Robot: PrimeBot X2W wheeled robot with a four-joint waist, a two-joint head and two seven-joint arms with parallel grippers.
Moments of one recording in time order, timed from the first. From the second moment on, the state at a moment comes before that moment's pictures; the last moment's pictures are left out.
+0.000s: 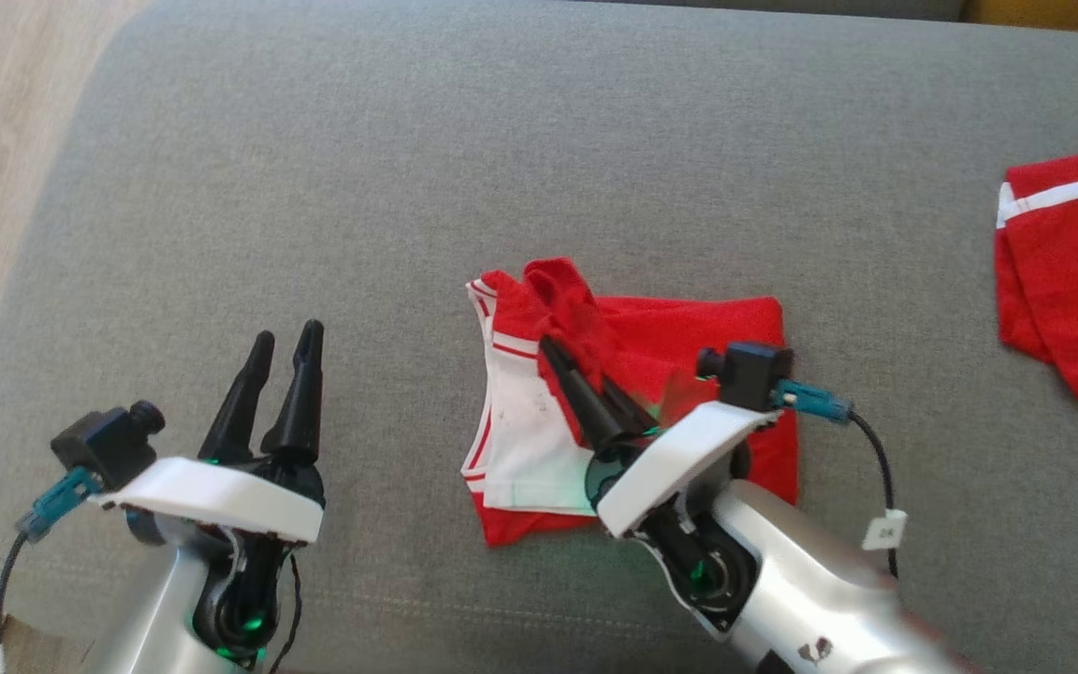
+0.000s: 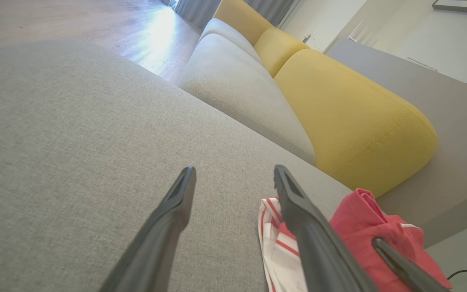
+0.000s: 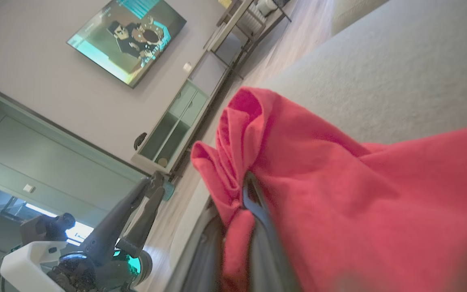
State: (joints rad) left arm -0.19 0.21 -0.33 0.29 -0.82 -0.12 -0.26; right arm -0.48 -0.07 0.86 0.50 1.12 0.13 -0.18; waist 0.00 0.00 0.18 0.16
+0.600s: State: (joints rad) left arm -0.19 0.21 -0.34 0.31 -0.83 -0.12 -0.26; right arm -0.64 -0.07 0.94 0.65 1.24 0.13 -0.25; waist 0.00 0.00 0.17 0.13
